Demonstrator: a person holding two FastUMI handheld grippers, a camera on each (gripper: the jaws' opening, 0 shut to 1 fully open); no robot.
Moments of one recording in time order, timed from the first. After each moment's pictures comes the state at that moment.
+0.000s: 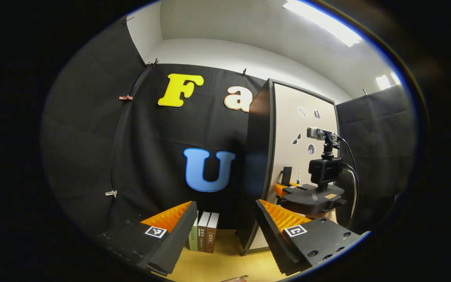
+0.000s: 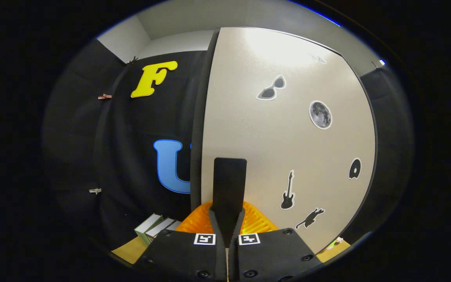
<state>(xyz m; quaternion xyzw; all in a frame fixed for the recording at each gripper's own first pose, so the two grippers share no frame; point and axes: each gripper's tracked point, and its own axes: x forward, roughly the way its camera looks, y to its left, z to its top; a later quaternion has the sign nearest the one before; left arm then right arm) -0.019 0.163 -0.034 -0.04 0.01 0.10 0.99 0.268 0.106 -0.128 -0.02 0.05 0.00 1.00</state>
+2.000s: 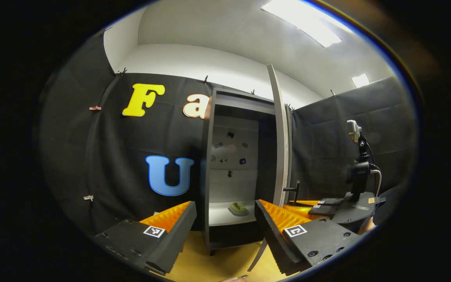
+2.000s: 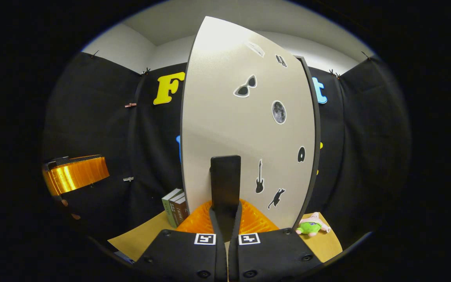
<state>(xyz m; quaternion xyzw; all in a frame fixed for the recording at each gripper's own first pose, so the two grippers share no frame) -0.040 -0.005 -0.001 -0.02 -0.01 -0.01 1.00 0.106 0.023 -0.098 0.01 0.08 0.08 0.99</state>
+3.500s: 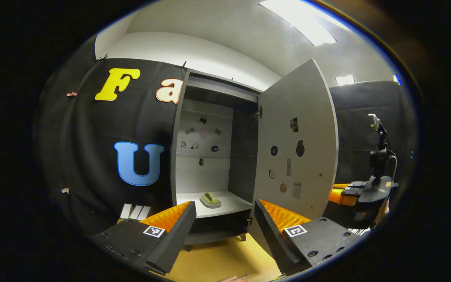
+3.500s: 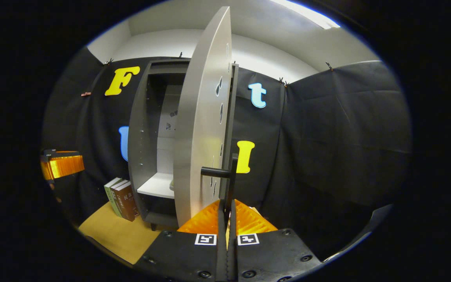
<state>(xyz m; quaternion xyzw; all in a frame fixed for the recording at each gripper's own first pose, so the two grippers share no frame) -0.003 -0.057 -0.036 -0.04 0.04 -0.10 0.99 0.059 -0.115 -0.087 -0.03 0.08 -0.12 0.99</state>
